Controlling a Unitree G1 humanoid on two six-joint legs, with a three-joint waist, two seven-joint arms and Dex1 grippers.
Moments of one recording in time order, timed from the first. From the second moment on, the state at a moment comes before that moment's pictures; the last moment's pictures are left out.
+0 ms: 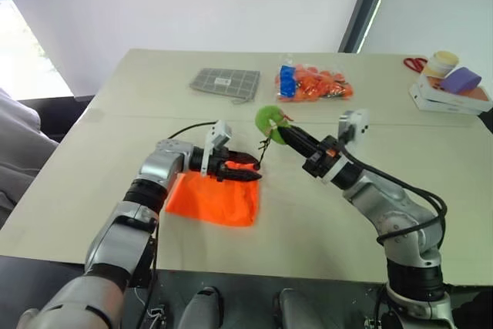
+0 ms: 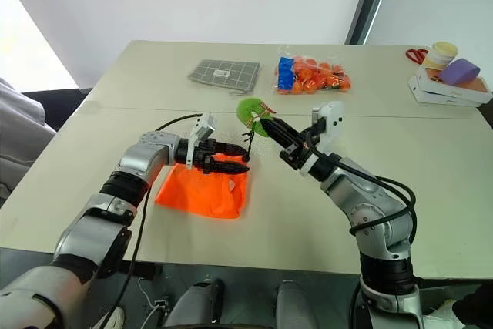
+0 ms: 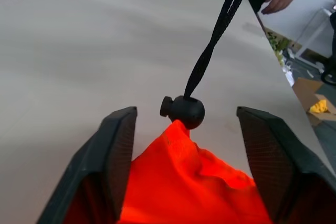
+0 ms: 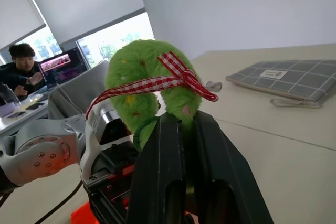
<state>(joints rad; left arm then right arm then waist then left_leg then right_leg) -0.85 0.33 -0.21 0.70 -0.28 0.29 -1.39 -0.30 -0.31 -0.12 -0.42 0.76 0.67 0.46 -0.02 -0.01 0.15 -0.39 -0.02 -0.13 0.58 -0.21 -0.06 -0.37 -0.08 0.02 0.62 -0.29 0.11</state>
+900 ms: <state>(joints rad) -0.85 0.31 -0.20 0.68 -0.26 0.27 -1.40 -0.30 -0.31 -0.10 -0.41 0.74 0.64 0.46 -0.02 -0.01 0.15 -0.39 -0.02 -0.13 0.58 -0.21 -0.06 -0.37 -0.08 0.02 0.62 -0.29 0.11</state>
